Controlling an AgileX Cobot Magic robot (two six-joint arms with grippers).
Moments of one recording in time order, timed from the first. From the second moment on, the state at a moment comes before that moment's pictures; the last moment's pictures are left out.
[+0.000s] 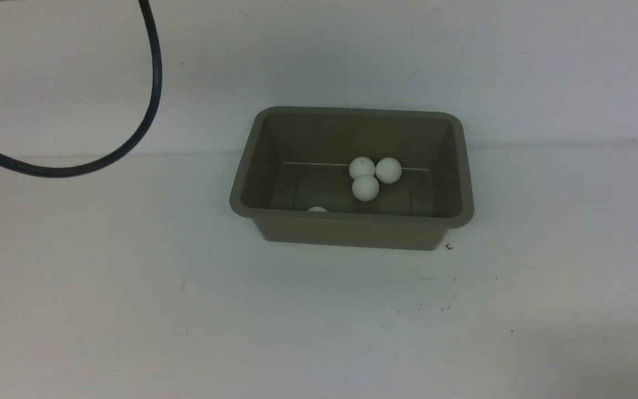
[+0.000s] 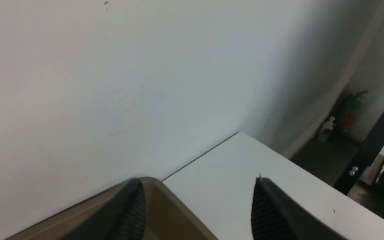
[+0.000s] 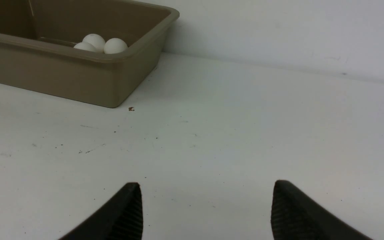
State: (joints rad) right arm 0.01 -0.01 0.02 0.31 0.42 -0.41; left arm -0.09 1.45 -1.44 -1.30 0.80 1.08
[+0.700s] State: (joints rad) right arm 0.01 -0.01 0.02 0.31 0.42 -0.41; left arm -0.09 1.45 -1.44 -1.22 0.81 1.24
